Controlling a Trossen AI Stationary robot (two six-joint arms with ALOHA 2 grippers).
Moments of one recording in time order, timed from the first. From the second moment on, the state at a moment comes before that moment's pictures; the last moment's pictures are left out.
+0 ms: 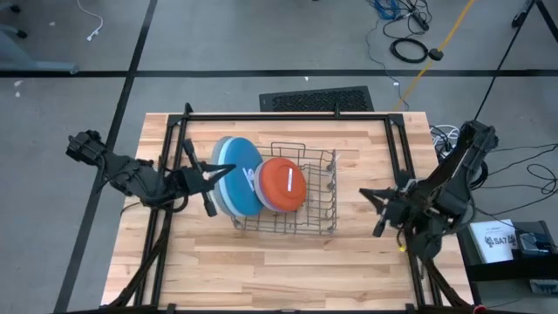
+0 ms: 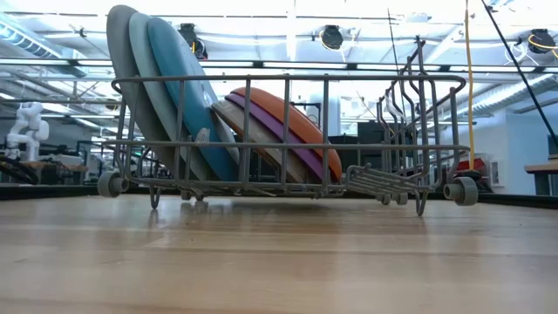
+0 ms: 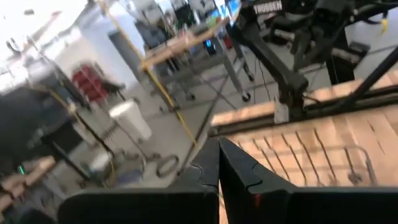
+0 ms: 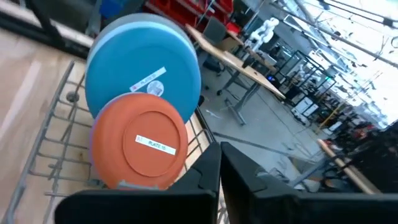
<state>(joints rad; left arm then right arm) -0.53 1.06 1.22 -0.27 -0.92 0.38 0.94 1.03 0.93 -0.77 1.39 0.32</state>
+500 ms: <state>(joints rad) -0.53 0.82 1.00 -0.42 -0.97 0.06 1.05 0.81 0.75 -0.75 1.42 0.41</state>
